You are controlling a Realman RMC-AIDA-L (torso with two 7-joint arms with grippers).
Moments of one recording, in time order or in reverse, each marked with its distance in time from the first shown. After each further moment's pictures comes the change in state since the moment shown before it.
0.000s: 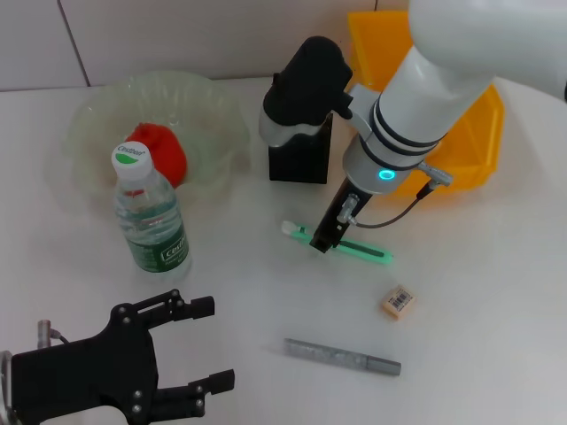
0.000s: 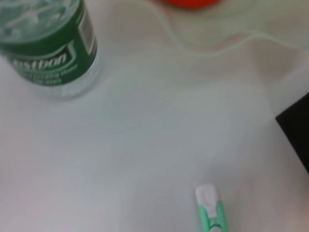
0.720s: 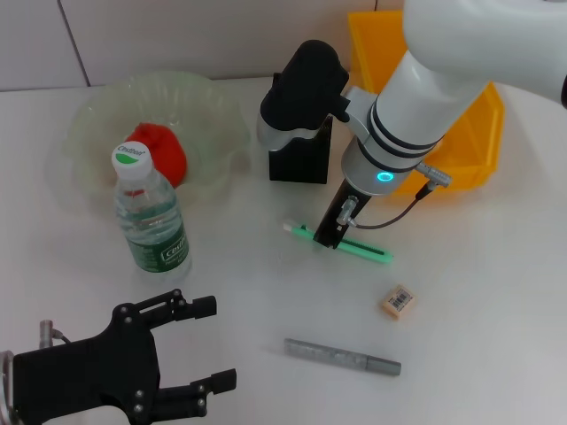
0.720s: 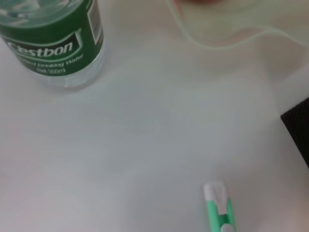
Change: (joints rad) left arm -0.005 0.000 -0.002 -0.012 -0.002 0.002 -0.003; right arm 0.003 0.000 -0.030 0.002 0.001 0.008 0.006
